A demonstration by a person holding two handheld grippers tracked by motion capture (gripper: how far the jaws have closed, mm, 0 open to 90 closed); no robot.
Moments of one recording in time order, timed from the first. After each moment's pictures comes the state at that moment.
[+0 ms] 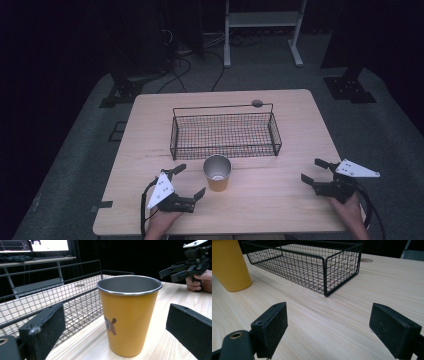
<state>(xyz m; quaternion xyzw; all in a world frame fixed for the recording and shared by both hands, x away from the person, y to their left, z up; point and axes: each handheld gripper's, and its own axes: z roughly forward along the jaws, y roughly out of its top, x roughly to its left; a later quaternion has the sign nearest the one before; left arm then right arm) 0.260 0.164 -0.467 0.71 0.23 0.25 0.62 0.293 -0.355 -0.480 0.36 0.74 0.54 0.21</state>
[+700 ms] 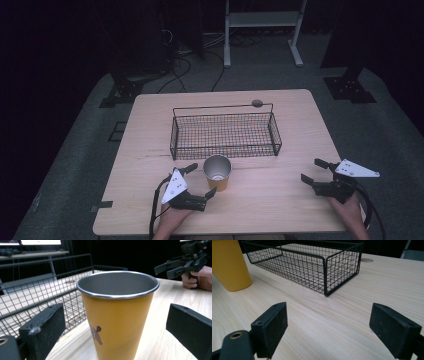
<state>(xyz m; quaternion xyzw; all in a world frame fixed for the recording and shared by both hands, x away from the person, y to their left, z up) 0.272 0.135 -0.473 0.73 0.23 0.23 0.61 0.293 -0.355 -0.480 0.35 0.74 0.53 0.21</state>
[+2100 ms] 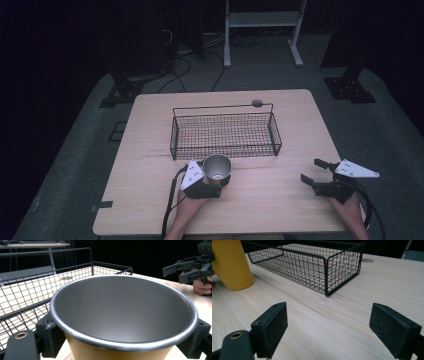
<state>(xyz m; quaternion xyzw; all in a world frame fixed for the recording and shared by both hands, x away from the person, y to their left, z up) 0.297 0.097 -0.473 0.73 0.25 0.21 0.60 0.293 -0.354 -0.480 0.35 0.74 0.53 0.21</state>
